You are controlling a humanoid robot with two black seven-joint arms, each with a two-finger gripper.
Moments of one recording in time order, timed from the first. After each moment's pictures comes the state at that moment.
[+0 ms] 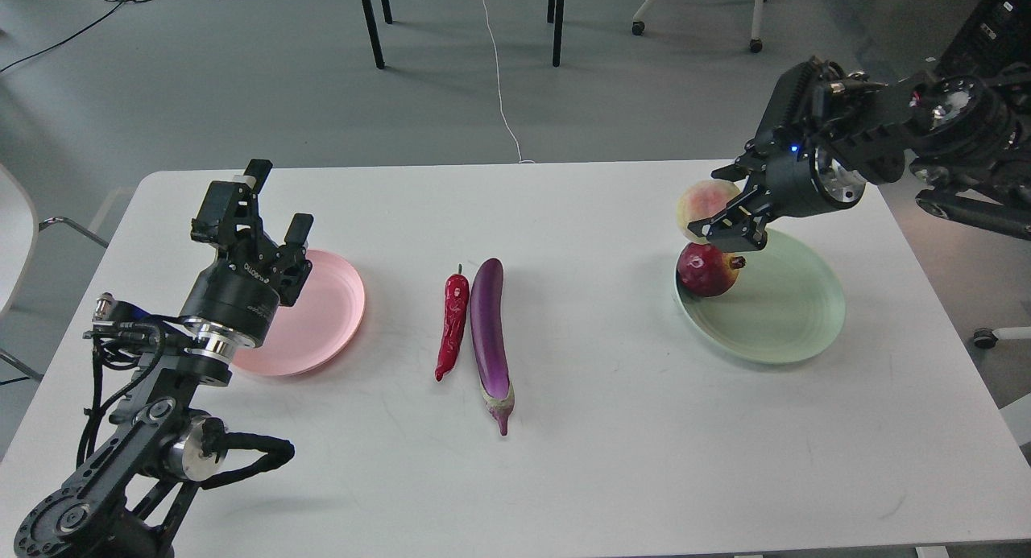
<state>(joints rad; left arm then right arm) -0.06 0.22 -1.27 -1.42 0.90 -0.04 -0.35 1.71 -0.55 -0.85 1.04 -1.55 -0.01 0.49</state>
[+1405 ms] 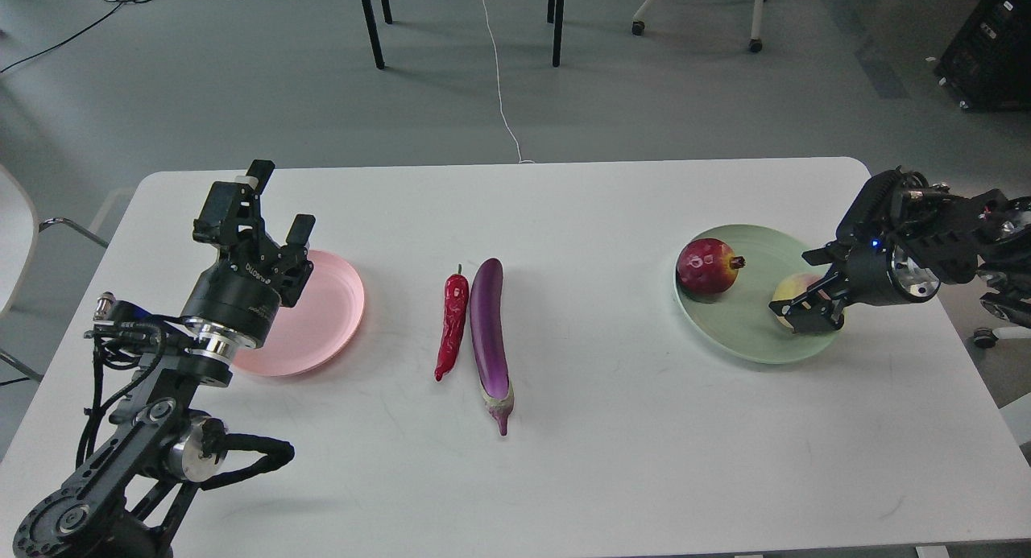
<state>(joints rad) -0.06 0.23 -1.27 -1.42 0.90 -0.04 -0.35 1.37 -0.62 -0.74 0.90 -1.59 -0.05 0.49</state>
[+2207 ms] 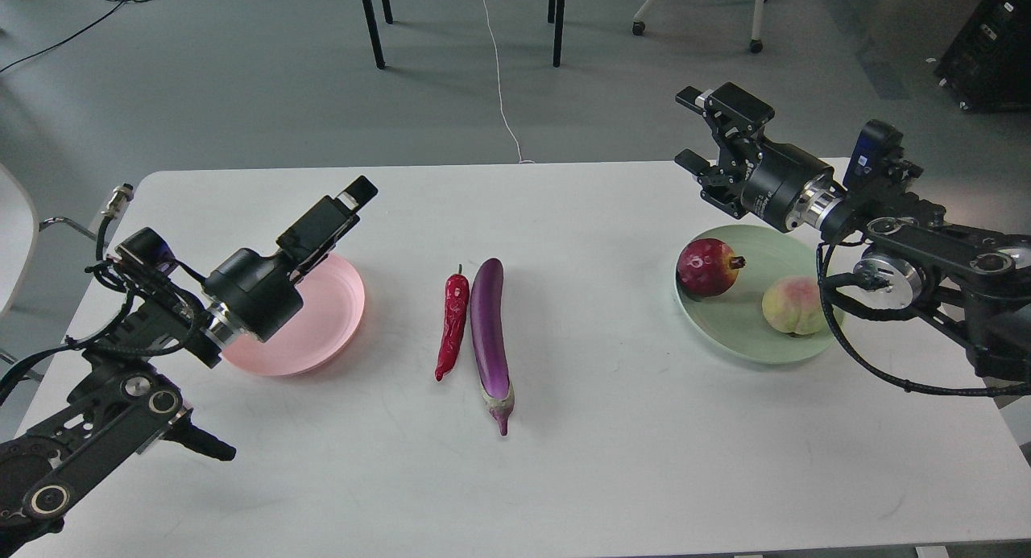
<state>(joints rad) -0.29 0.54 -0.92 -1.48 1.38 -0.05 -0.36 1.03 -0.55 0.05 0.94 -0.14 0.28 0.49</state>
